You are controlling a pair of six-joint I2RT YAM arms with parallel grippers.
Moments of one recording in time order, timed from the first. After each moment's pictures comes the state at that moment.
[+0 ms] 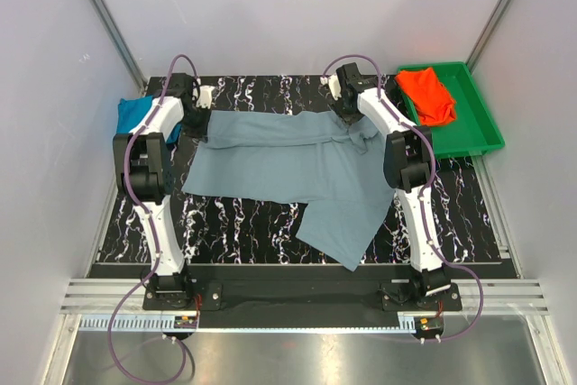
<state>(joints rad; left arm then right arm) 0.03 2.12 1.72 -0.76 0.19 0.21 0.31 2.49 2.23 -0.79 0.15 -0.36</state>
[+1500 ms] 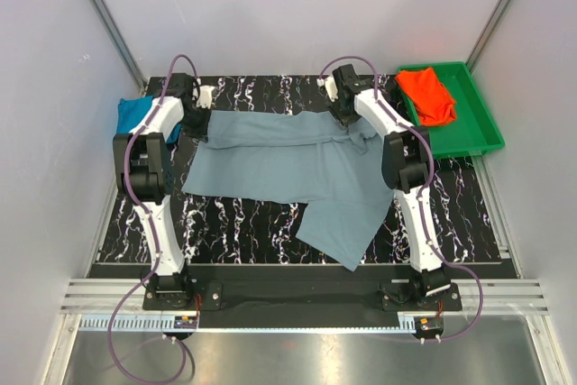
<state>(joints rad) 0.03 2.12 1.72 -0.76 0.20 0.21 0.32 2.49 2.23 -0.79 0.15 -0.36</state>
